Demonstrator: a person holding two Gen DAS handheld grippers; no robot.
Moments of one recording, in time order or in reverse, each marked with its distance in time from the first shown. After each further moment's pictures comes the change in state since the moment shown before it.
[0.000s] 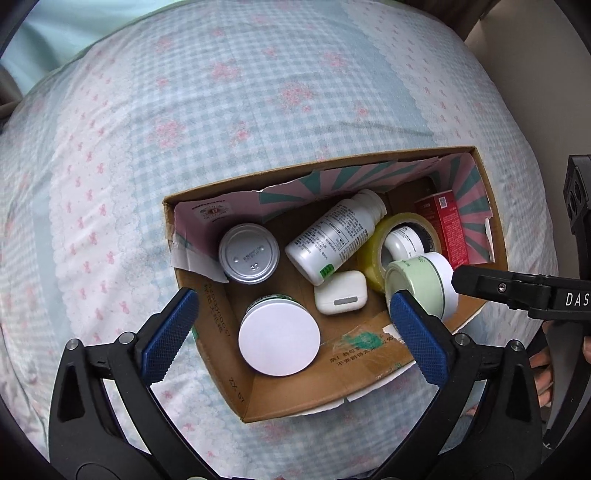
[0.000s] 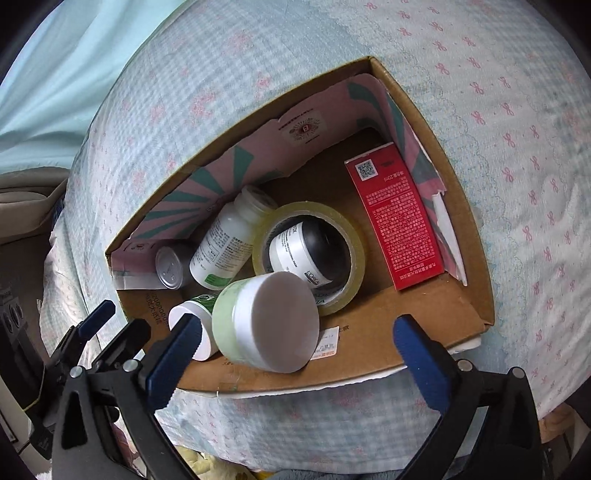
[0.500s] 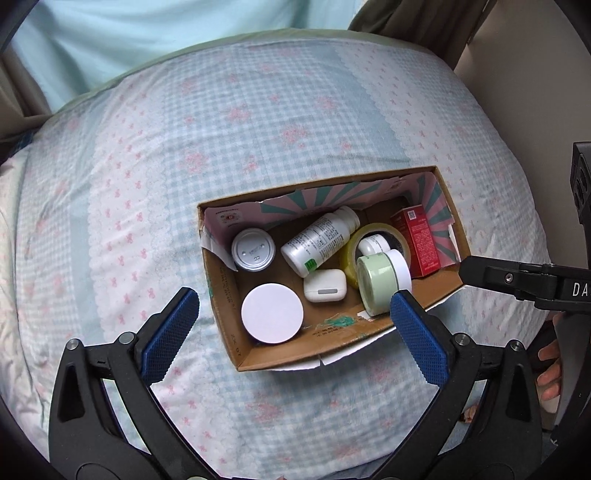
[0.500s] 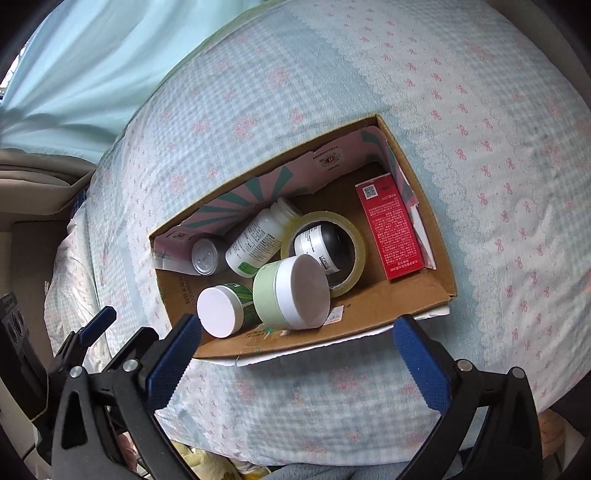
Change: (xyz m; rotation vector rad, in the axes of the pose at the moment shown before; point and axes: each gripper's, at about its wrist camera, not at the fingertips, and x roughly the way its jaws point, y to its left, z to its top) left arm -0.083 -0.025 -0.035 -0.013 -0.151 0.048; right arm -0.070 0.016 -0.036 -0.107 -0.124 -0.003
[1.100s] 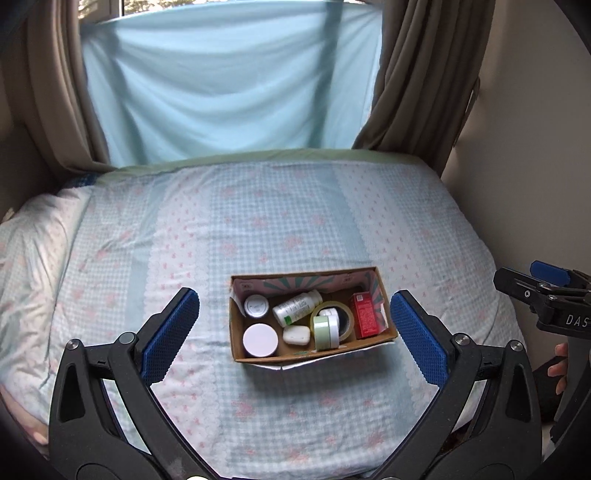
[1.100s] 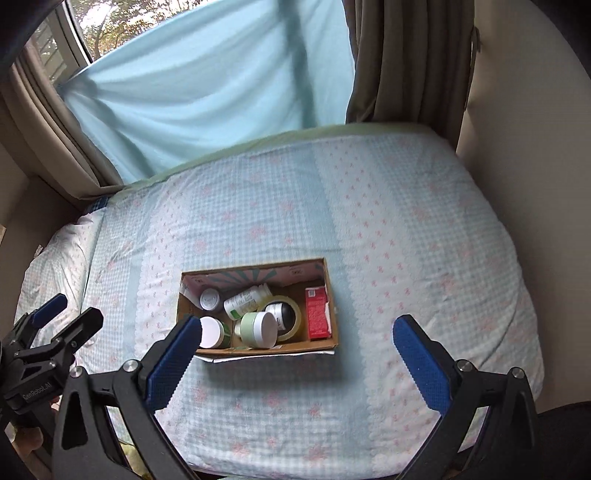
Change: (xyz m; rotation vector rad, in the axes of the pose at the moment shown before) left arm -0.228 -0.070 -0.036 -0.114 -0.412 0.087; right arm -0.234 0.018 -0.067 -0.323 -0.460 -0.172
